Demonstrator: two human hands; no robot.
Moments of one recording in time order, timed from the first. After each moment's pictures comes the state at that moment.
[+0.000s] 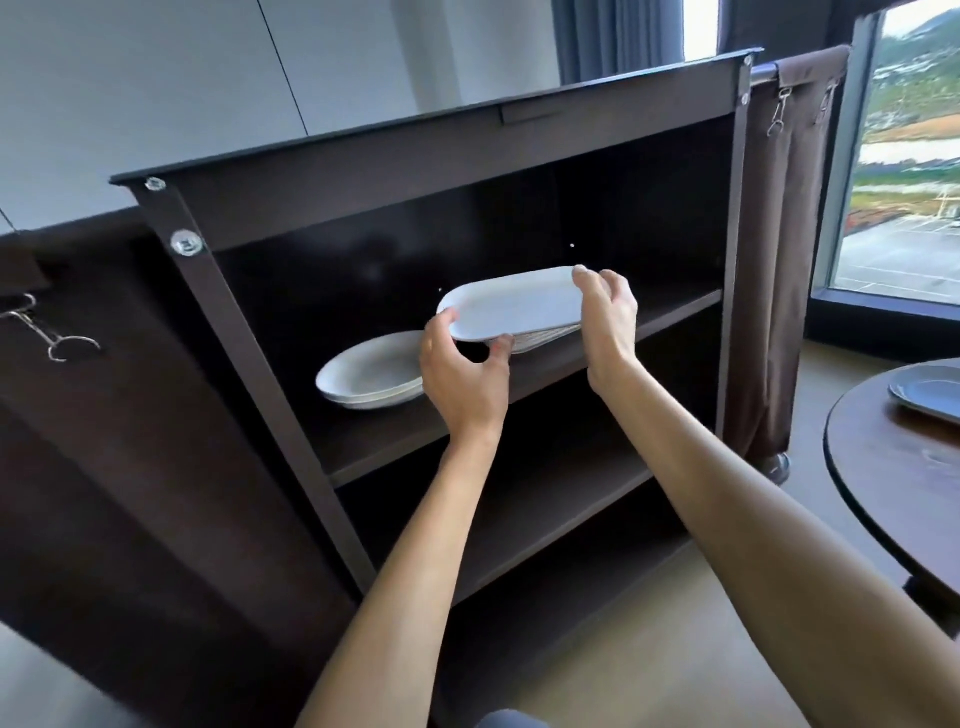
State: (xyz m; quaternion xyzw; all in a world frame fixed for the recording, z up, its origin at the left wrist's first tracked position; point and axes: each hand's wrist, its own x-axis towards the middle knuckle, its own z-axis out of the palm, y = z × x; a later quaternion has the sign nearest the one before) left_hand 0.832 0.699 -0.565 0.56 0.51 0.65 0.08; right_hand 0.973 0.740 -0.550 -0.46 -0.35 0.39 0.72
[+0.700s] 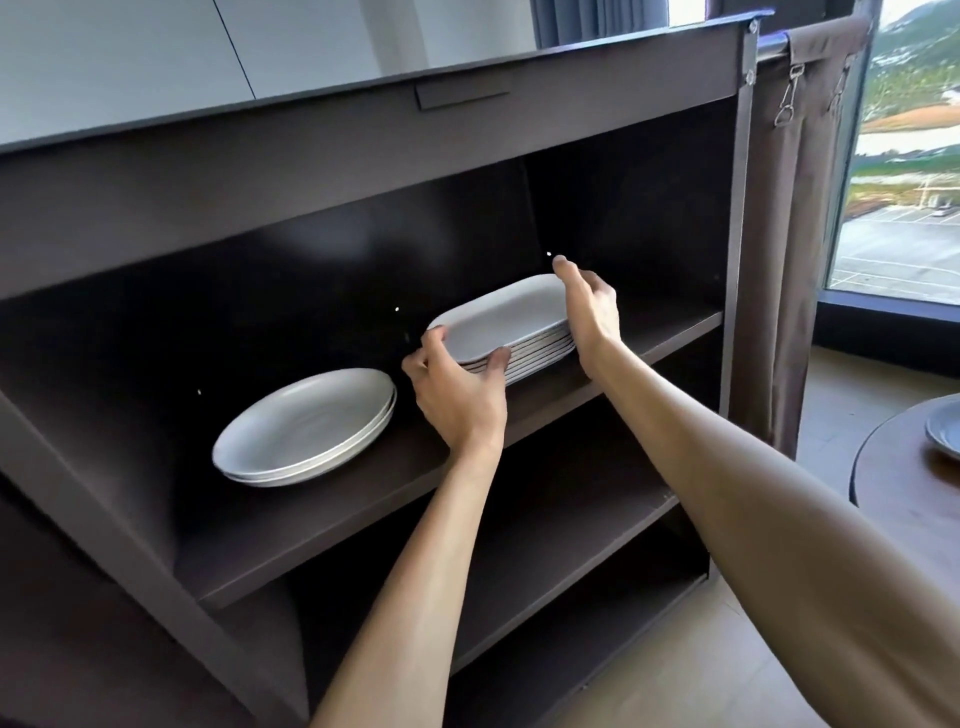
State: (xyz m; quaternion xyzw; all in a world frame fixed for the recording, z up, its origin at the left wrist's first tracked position) left_hand 0.898 0.812 -0.580 0.53 0.60 0.59 0.08; right_hand 1.038 0.881 -0.557 -0.50 -0.39 0.37 0.67
